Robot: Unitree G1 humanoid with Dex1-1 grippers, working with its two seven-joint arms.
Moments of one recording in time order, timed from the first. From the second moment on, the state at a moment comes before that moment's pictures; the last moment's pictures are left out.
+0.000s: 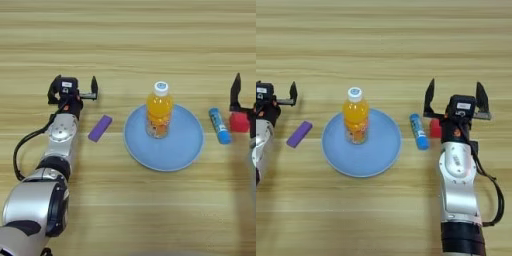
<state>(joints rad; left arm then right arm) -0.64 0.18 0.15 1.17 -0.04 -0.60 -0.02 -0.11 -0.10 -0.19 0.09 -0.05 -0.25 -0.12</state>
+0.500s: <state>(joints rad) -0.64 0.17 0.16 1.16 -0.05 -0.61 -0.03 -0.16 -0.14 -0.22 0.24 -0.05 -0.23 -0.15</state>
